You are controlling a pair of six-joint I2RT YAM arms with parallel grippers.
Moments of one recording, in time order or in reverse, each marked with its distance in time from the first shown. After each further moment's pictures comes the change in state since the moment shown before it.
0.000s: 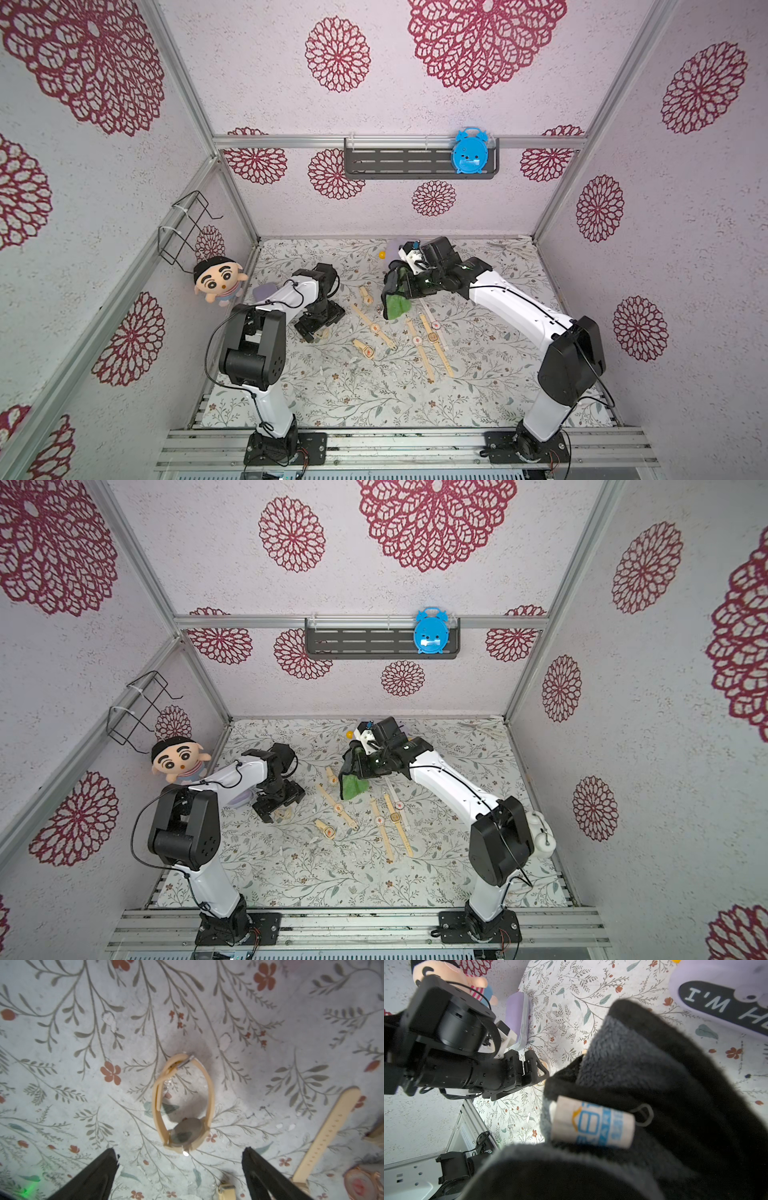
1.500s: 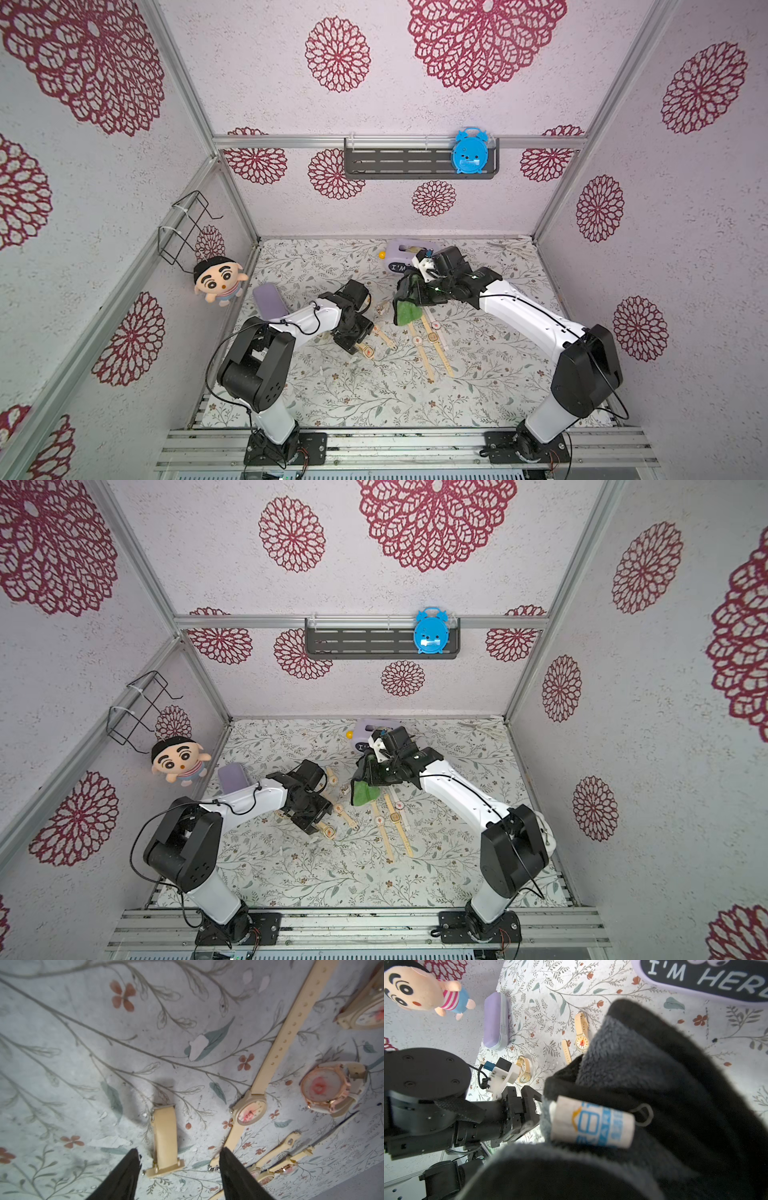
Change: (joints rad) left arm -0.264 -0.100 -0.233 0.330 0.225 -0.404; right arm -0.037 -0.094 -0.169 0.047 0.048 0.064
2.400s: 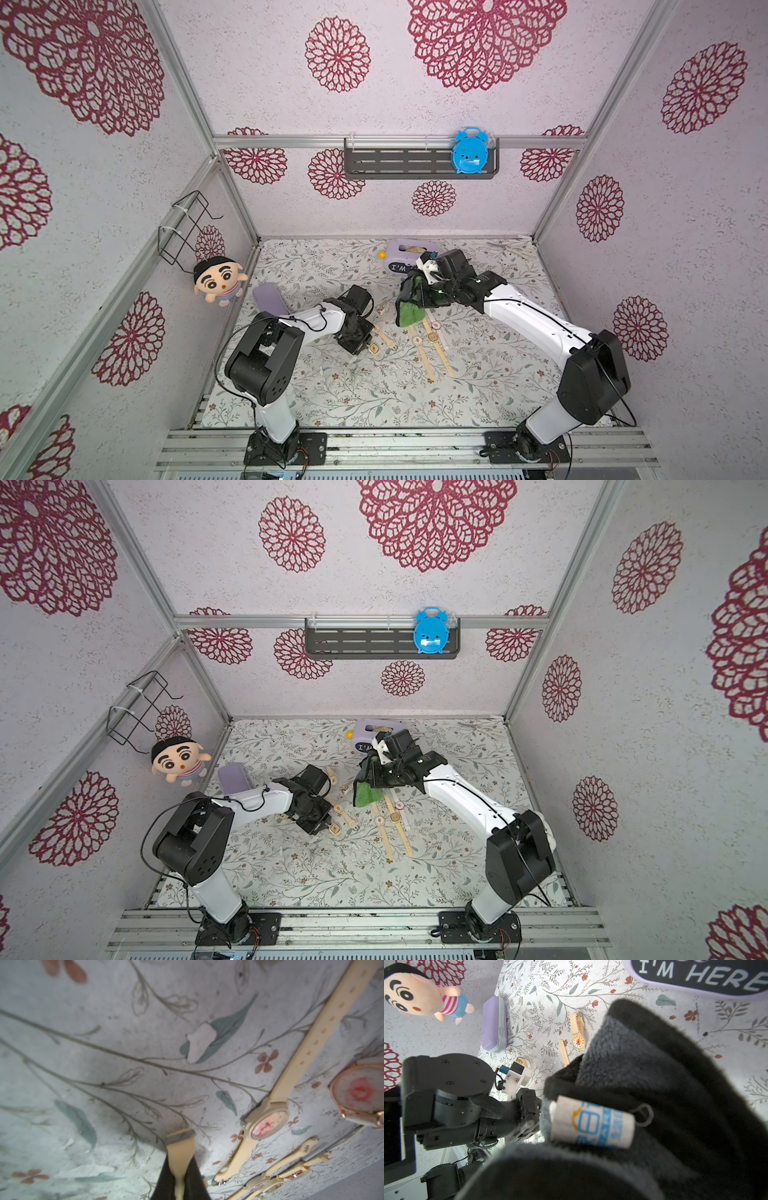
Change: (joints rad) left arm -0.011 0.047 -0.040 0.104 0.026 0.016; right arm -0.003 -0.045 -0.054 0.034 0.014 0.028
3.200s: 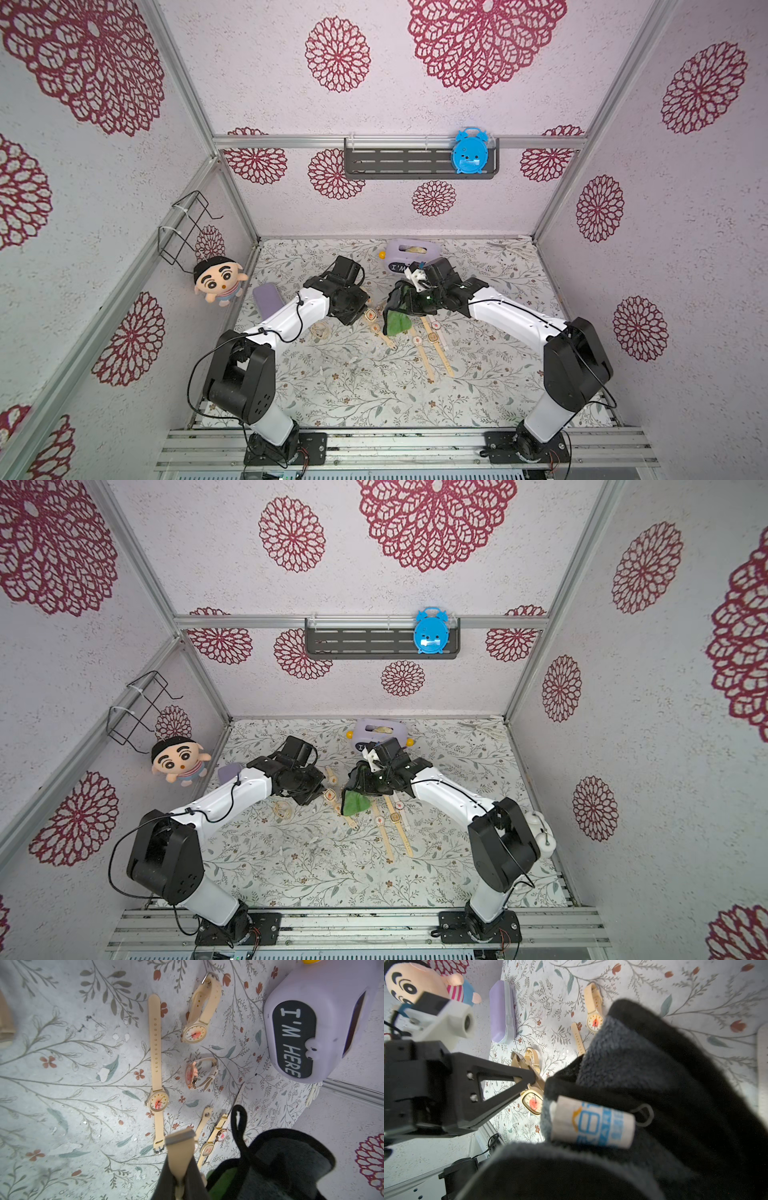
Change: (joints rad) left arm 0.079 -0.148 0.212 -0.090 -0.042 0.177; right arm 0.057 0.110 -0.029 0.118 -0.108 0.111
